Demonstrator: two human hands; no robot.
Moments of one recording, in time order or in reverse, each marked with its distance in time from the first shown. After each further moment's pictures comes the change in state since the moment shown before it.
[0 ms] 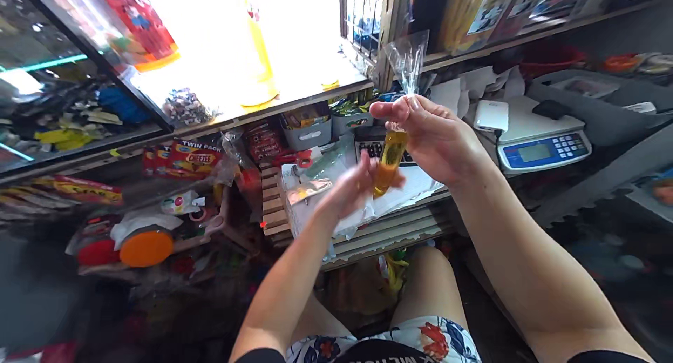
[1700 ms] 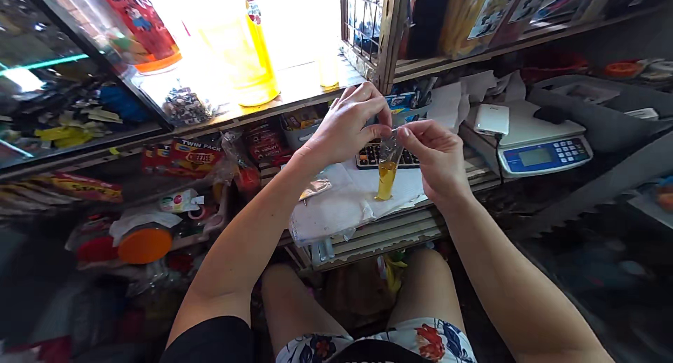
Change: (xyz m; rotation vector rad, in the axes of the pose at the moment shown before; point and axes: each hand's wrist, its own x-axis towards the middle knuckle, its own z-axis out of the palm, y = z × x) left_hand 0.041 0.120 0.002 1.442 -0.024 0.443; right_hand -0.021 0.045 -0.015 -0.318 0.395 -0.154
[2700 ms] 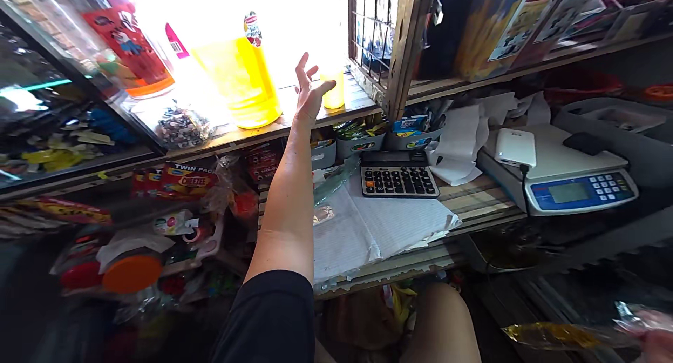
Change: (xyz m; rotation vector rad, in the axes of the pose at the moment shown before) left_hand 0.073 -0.204 -0.001 -0.467 0.645 -0.508; right_hand -0.150 -0.014 -0.130 -0.223 0.467 -0.262
